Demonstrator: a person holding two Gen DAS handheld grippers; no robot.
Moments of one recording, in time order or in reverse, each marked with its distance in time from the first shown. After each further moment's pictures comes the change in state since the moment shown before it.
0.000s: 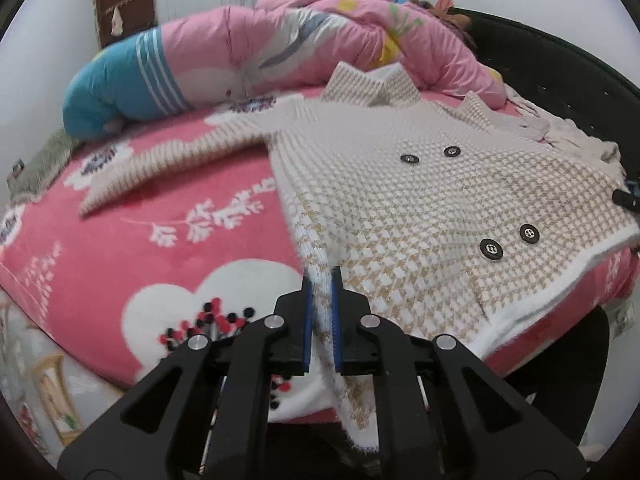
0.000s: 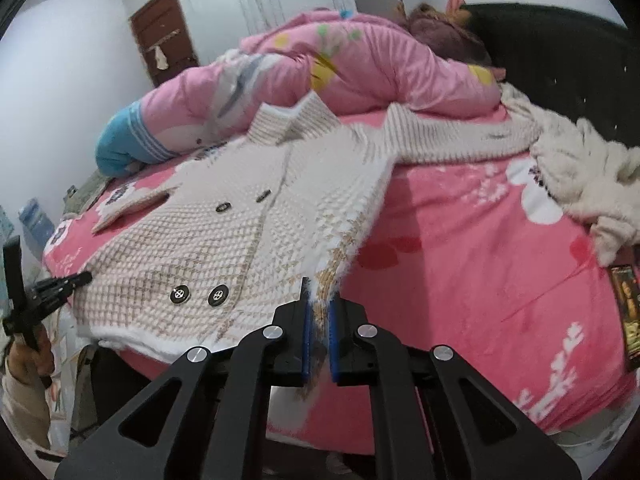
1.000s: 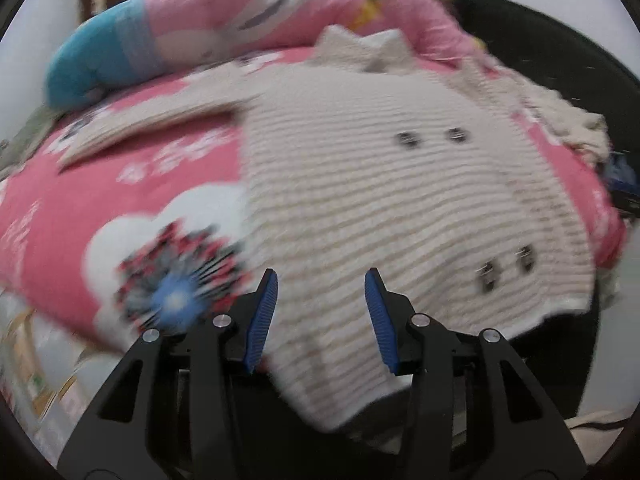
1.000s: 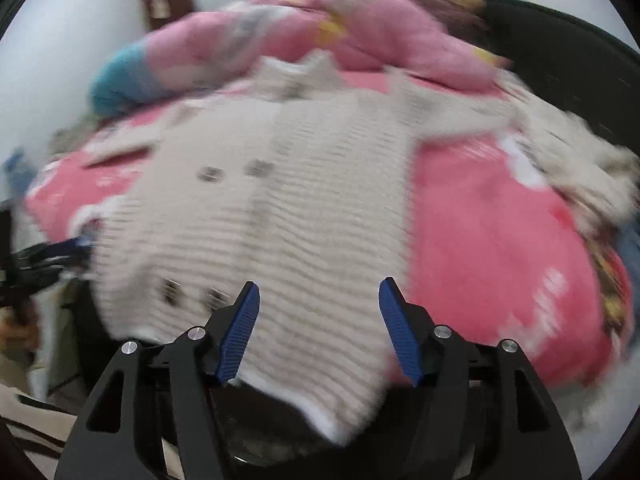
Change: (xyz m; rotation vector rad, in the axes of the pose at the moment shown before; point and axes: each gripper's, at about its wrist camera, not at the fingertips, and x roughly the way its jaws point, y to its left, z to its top) left arm 0.015 -0.024 -0.048 0.015 0.092 -0.105; right arm 0.017 0.039 -0.035 -0.150 0.154 -0.033
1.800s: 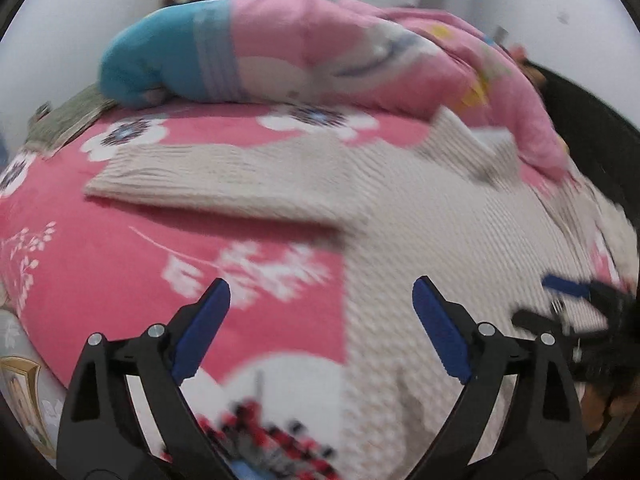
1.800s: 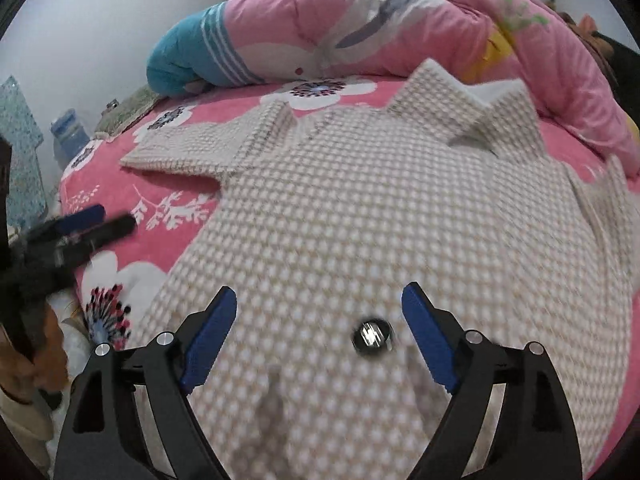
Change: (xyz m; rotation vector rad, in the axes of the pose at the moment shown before) left arm 0.051 0.115 0.113 -0.317 -0.165 0.193; right arm 0.188 0.148 0.135 -0.156 0.006 0.153
